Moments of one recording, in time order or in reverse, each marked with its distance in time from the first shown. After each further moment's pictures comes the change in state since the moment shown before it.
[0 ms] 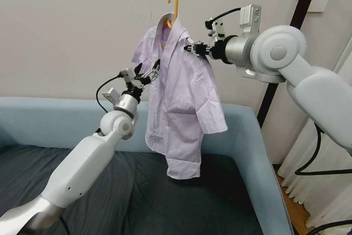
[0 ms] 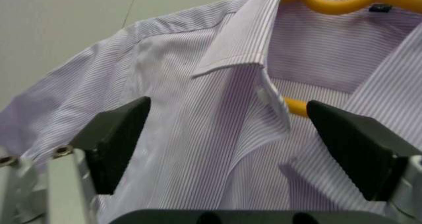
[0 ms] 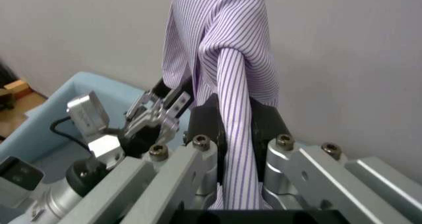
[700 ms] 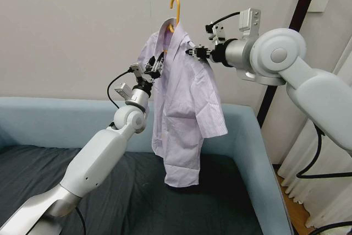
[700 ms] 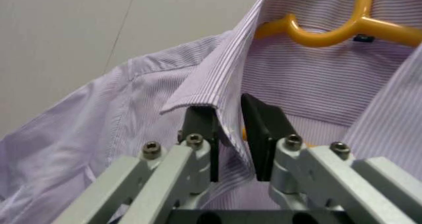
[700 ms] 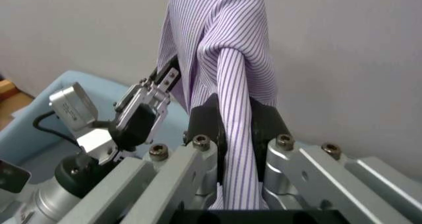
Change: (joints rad) left arm -0.028 -0.037 0.015 0.036 0.077 -0.043 -0.019; right arm -0.006 -0.006 -0.001 0.005 0.001 -0.004 0.032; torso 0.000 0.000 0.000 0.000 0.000
